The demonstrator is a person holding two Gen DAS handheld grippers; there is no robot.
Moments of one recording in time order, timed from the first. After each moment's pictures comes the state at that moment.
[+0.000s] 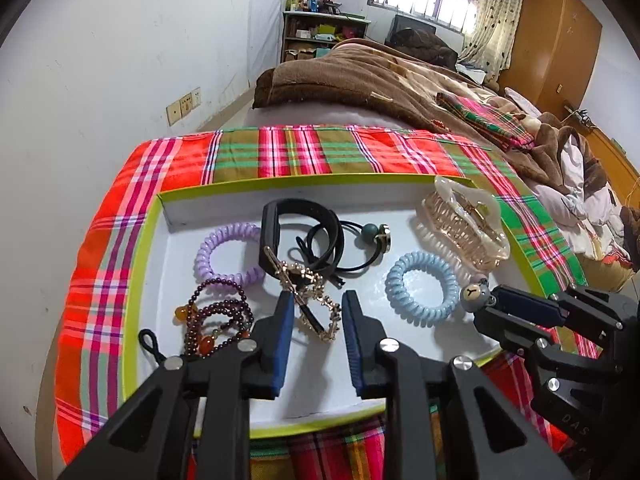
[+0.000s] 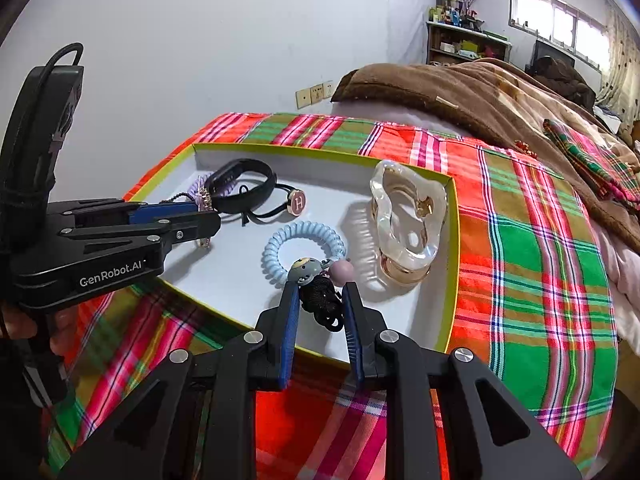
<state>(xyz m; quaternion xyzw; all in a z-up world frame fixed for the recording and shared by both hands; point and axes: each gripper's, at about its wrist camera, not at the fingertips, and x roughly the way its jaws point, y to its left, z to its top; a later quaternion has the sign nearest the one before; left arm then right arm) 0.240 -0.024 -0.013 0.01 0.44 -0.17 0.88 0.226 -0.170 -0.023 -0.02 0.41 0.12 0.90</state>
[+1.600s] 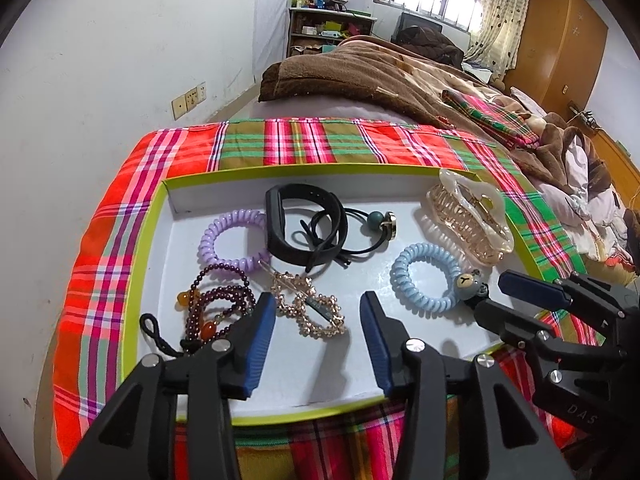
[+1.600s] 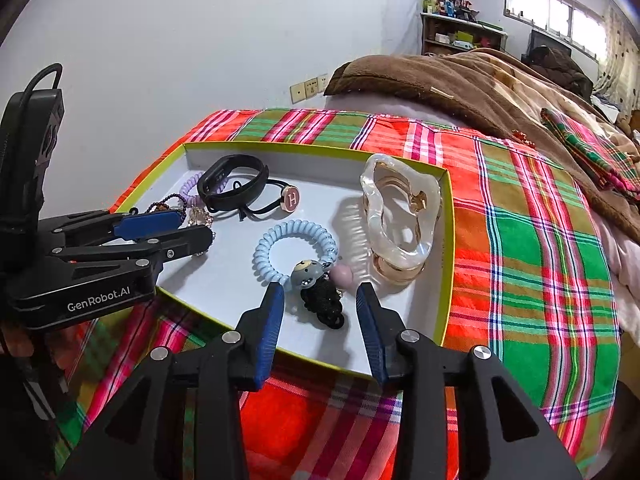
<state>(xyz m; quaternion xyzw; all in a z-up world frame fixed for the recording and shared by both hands) 0.231 -0.018 -0.015 0.01 0.44 -0.16 0.88 0.230 -0.175 -0.023 -0.01 0.42 0.11 0.90</state>
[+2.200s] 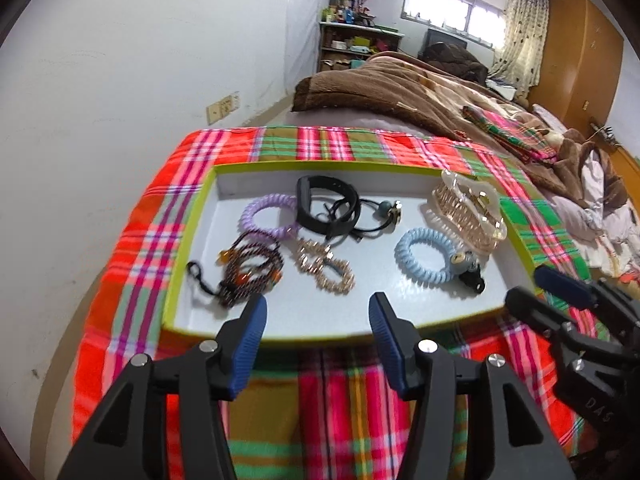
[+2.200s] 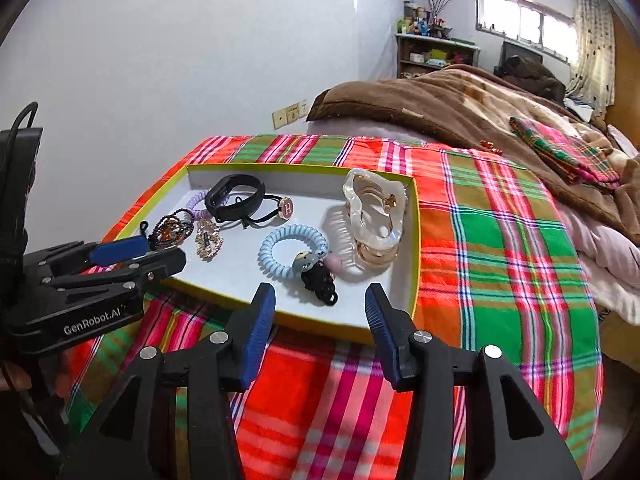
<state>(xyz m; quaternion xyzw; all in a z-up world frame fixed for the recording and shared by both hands) 0.184 -0.010 -0.002 0.01 0.42 -0.09 0.91 0.185 -0.175 -0.006 0.01 0.37 0.07 0.92</state>
